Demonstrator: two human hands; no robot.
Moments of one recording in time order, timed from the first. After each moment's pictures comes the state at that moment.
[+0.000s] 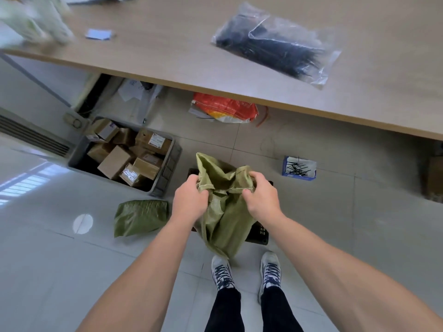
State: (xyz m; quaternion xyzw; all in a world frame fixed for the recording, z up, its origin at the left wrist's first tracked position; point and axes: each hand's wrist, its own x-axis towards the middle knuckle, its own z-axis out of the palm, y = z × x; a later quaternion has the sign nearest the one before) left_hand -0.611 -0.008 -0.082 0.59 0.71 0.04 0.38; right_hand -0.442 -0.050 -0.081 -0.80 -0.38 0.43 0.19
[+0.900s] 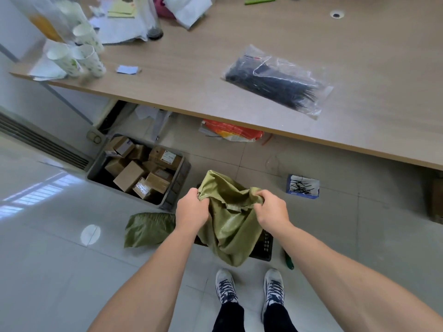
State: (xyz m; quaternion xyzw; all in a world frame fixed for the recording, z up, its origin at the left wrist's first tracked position) left_hand -0.616 -0.006 -0.042 0.55 0.75 0.09 0.37; right_hand -0.425 -0.049 -0.034 -0.80 -0.40 0.41 0.17
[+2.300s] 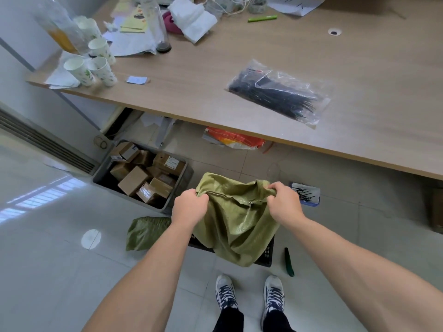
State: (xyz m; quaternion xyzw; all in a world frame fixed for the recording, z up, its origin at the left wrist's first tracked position) left_hand -0.618 0.002 -0.003 0.53 0.76 0.08 0.36; right_hand -0.395 -0.036 -0.012 -0.81 -0.43 0.36 0.15
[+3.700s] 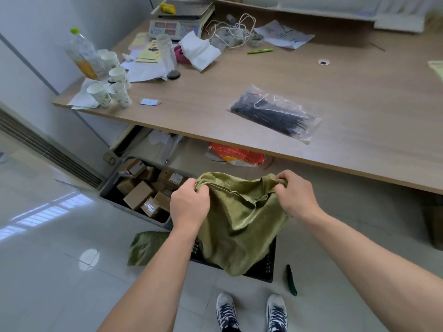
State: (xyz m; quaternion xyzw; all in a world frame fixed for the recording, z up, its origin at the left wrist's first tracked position) left_hand -0.610 -0.015 0.059 0.55 0.75 0.25 0.28; right_hand -0.378 -0.041 0.064 -0.79 -0.48 0.32 0.22
